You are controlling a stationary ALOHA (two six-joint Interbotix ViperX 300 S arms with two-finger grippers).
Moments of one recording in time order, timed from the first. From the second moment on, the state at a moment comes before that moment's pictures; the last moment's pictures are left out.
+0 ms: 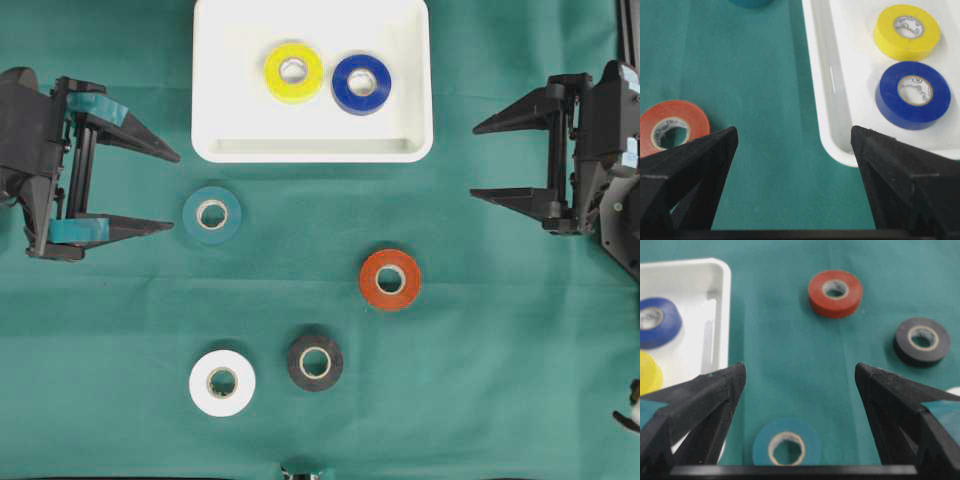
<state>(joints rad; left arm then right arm) -0.06 -0.62 0.96 -0.01 0.10 0.03 -0.07 -0.78 1.20 -0.23 0.06 0.37</state>
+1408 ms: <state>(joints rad) -0.08 -0.27 0.54 0.00 0.83 -0.05 -0.08 -0.77 1.19 -0.23 0.06 0.37</state>
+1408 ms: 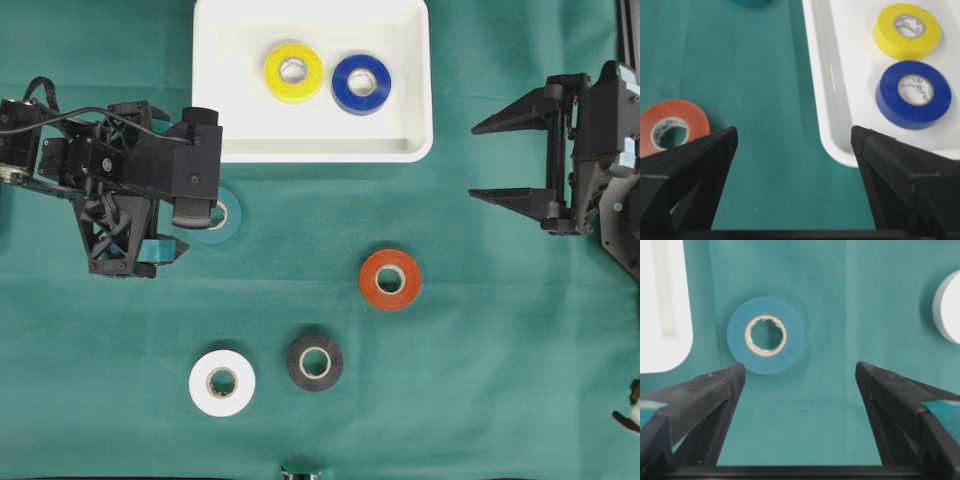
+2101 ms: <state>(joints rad) -0.08 -0.27 0.58 0.00 0.74 -0.05 -0.08 -0.77 1.19 -0.23 0.06 0.37</state>
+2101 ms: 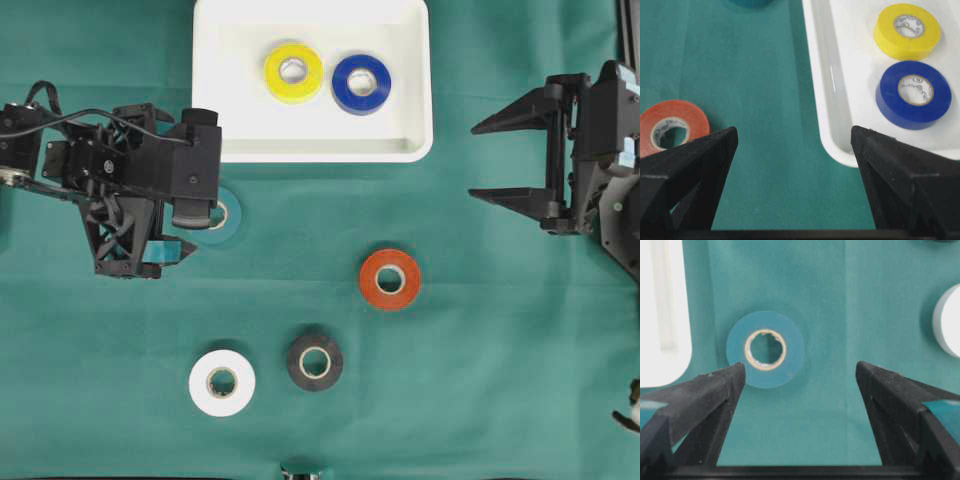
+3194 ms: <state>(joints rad) -0.08 0.00 0.68 0.00 0.47 -0.05 -0.08 -0.76 1.19 -0.23 0.06 0.37</state>
